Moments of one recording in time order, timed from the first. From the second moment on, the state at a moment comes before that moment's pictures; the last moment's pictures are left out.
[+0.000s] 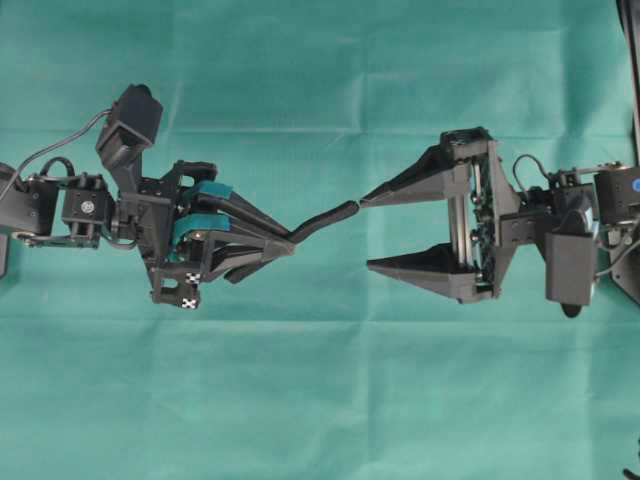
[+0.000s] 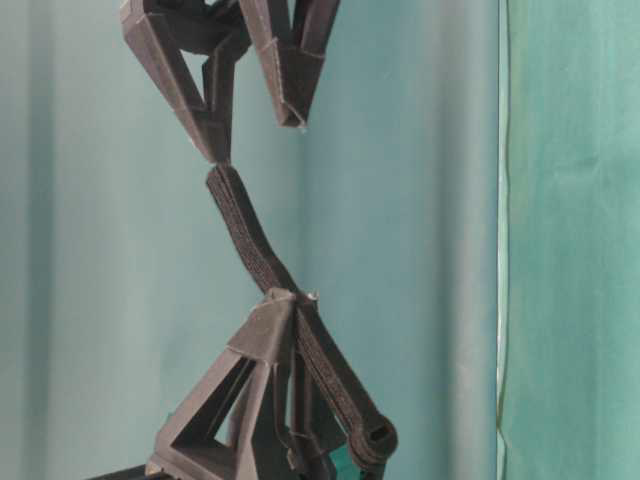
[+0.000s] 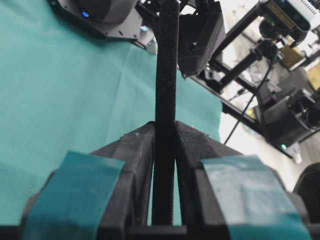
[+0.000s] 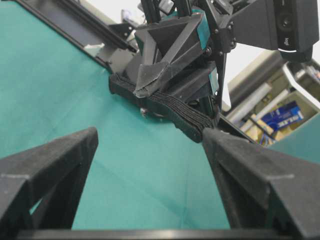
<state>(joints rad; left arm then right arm) -0.08 -0.21 0.88 -0.03 -0.63 -0.61 0.00 -0.30 0.95 -0.22 -0.66 -0.31</state>
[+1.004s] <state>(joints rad) -0.08 -0.21 0.88 -0.03 -0.65 -0.61 0.00 -0.26 0.94 -0.22 -0.70 -0.31</state>
